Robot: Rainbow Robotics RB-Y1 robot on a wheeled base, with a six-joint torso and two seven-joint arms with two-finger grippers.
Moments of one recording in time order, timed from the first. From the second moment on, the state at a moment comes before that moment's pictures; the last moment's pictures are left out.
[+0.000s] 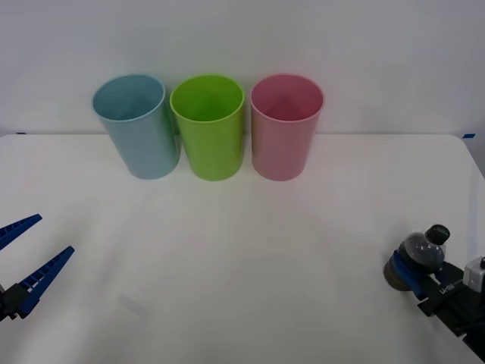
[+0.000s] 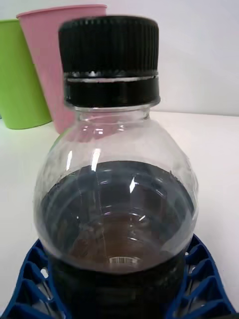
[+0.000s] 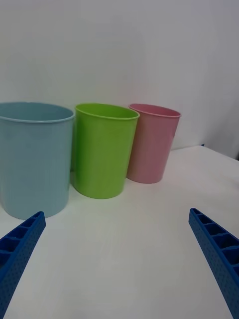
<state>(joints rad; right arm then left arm) 0.24 -0.34 -0.29 -1.33 0.96 -0.92 0.38 0.35 0.40 0.52 -1.66 -0.96 -1.22 0.00</state>
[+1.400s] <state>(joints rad) 0.27 -0.44 -0.28 -1.79 0.96 -0.93 -0.09 0.35 0.40 0.52 -1.66 -0.96 -1.22 0.00</state>
